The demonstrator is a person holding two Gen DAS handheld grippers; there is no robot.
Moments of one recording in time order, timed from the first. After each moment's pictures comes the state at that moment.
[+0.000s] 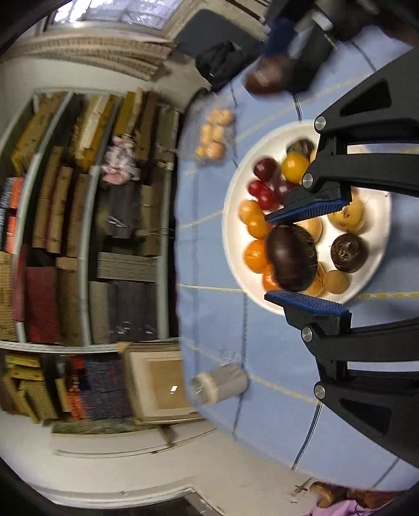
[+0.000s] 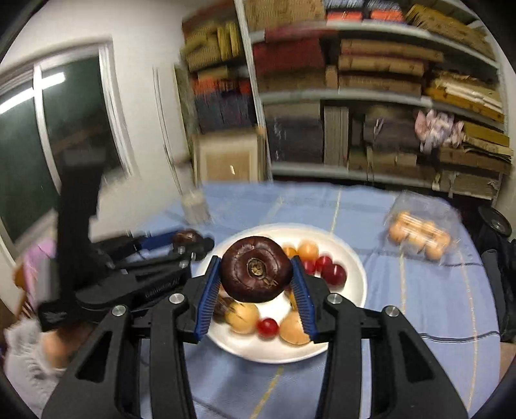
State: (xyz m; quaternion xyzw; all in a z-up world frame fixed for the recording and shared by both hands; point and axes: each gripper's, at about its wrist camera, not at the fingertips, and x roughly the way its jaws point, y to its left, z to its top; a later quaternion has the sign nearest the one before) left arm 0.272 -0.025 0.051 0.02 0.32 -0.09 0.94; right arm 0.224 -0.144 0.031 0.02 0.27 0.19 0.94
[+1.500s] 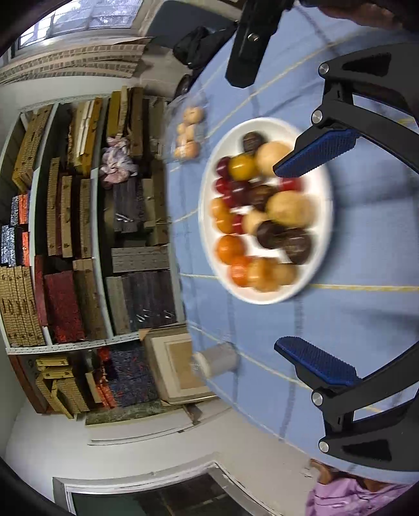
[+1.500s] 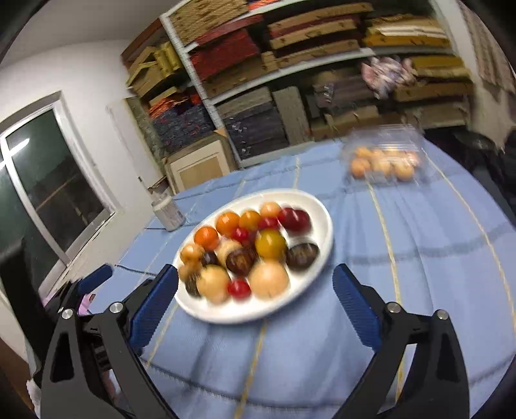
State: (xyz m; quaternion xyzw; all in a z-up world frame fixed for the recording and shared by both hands) left arm 0.173 -0.038 0.025 0.09 0.26 -0.05 0.96; right arm 0.170 -0.213 -0.027 0.19 0.27 0.13 0.94
